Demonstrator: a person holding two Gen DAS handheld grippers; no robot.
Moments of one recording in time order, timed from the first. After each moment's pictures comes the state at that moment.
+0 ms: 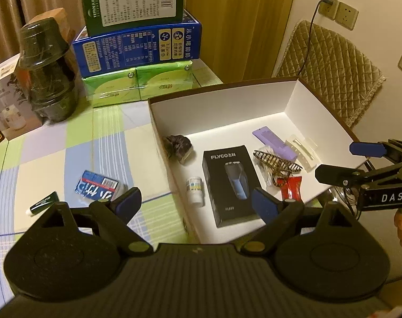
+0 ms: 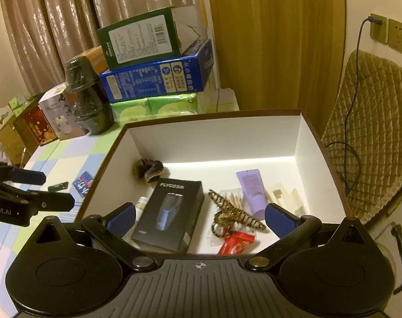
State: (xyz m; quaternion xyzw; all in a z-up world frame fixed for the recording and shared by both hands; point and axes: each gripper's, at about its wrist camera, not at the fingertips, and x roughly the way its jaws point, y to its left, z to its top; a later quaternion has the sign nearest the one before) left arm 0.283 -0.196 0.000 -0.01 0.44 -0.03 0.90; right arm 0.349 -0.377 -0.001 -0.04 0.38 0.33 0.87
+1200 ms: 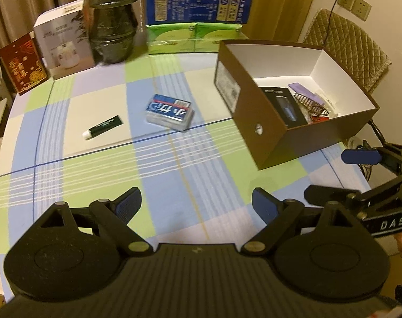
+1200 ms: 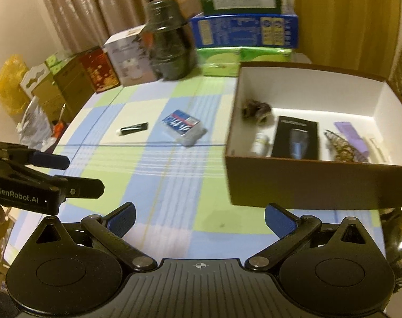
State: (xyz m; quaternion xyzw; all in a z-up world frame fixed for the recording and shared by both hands) left arm 0.158 -0.077 -0.018 -0.03 0.47 -0.01 0.88; right arm 0.202 -0.261 -0.036 -0.09 0.43 0.39 0.81
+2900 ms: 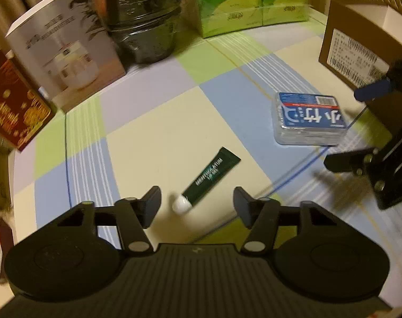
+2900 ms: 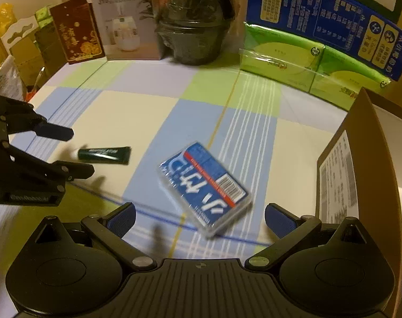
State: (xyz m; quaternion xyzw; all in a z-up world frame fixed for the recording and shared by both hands) left arm 0.313 0.075 -0.133 0.12 0.48 -0.03 0.87; right arm 0.325 -0.053 -0.137 -0.19 0.43 0.39 0.79
